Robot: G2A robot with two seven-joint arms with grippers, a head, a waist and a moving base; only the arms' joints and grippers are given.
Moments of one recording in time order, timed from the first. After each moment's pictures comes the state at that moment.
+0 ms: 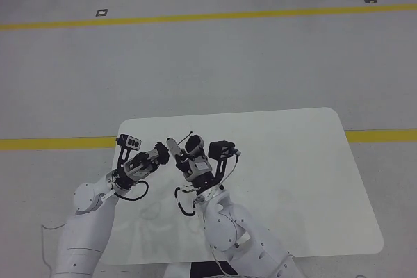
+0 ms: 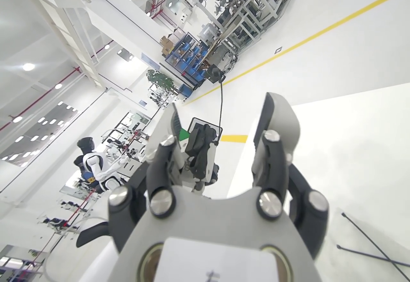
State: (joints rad) left arm 1.50 -1.20 -1.55 -1.46 -0.74 -0.34 -1.20; right arm -1.49 -1.57 0.78 -1.74 -0.82 0.17 -0.20
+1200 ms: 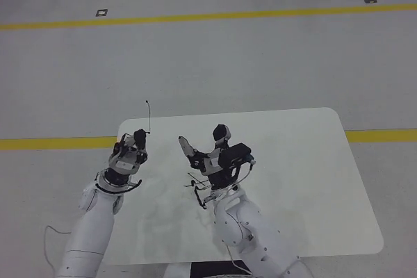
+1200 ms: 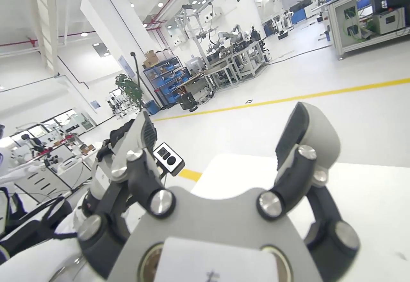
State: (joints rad) left arm 1.52 -1.21 -1.52 -1.50 -1.26 -0.01 -1.17; right arm -1.52 -1.54 0.86 -1.75 -1.20 0.14 -0.35
